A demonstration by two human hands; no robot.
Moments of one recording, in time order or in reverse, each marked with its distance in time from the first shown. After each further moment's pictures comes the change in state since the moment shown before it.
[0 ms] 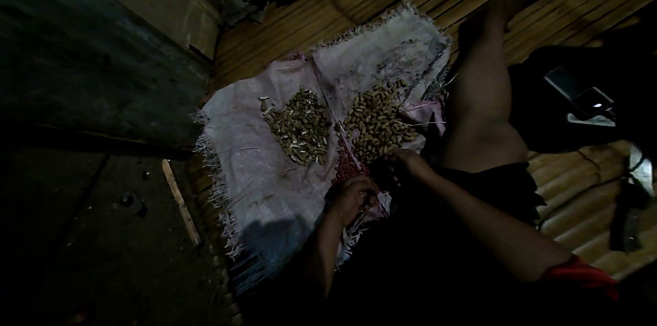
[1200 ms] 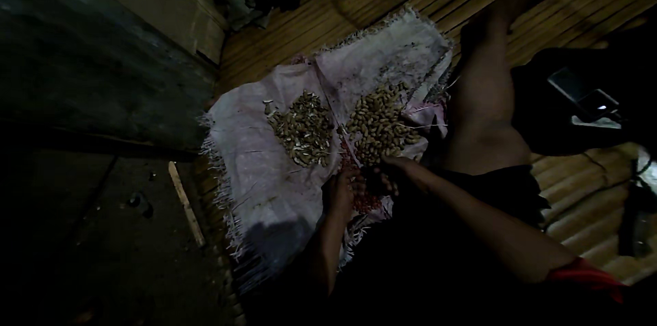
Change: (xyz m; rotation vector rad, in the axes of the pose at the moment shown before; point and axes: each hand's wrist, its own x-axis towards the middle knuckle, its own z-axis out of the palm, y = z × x) left_hand 0.016 -0.011 -0.012 -0.033 0.530 0.045; right_hand -0.002 0.000 0.004 -0.031 -0.210 0.119
